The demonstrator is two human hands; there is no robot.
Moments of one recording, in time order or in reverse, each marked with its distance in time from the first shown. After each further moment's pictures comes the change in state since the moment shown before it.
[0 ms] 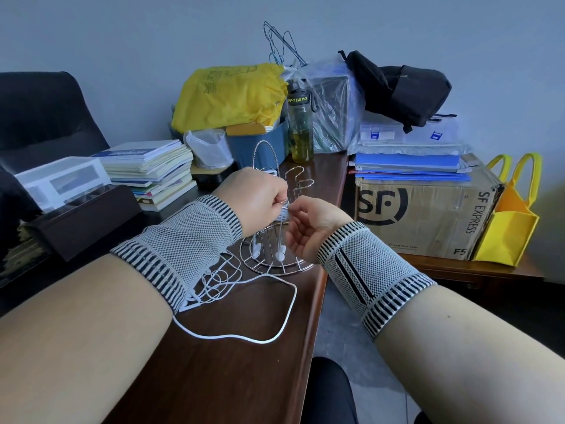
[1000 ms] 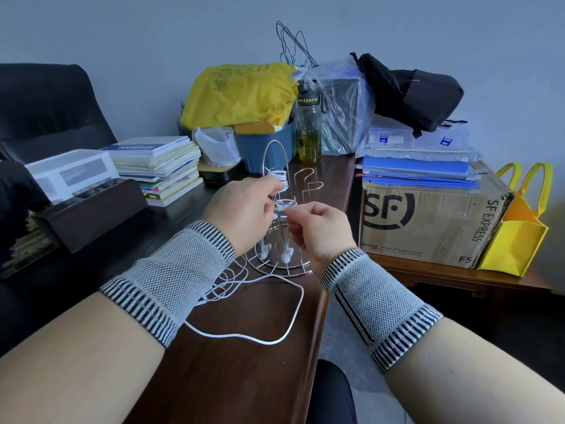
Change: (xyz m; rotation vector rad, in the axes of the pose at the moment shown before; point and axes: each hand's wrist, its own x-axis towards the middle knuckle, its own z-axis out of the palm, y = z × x) left_hand -0.028 -0.012 0.016 -0.252 0.223 -0.109; right_hand 0.006 0.032 0.001 -0.225 0.037 -0.639
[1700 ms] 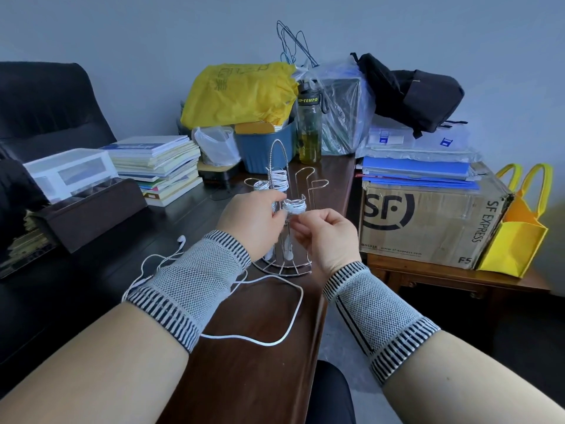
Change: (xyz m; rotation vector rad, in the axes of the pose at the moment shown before) left_hand 0.000 0.013 0.017 -0.176 -0.127 -0.309; right_hand -0.004 0.010 -0.005 0.279 0.082 -0.002
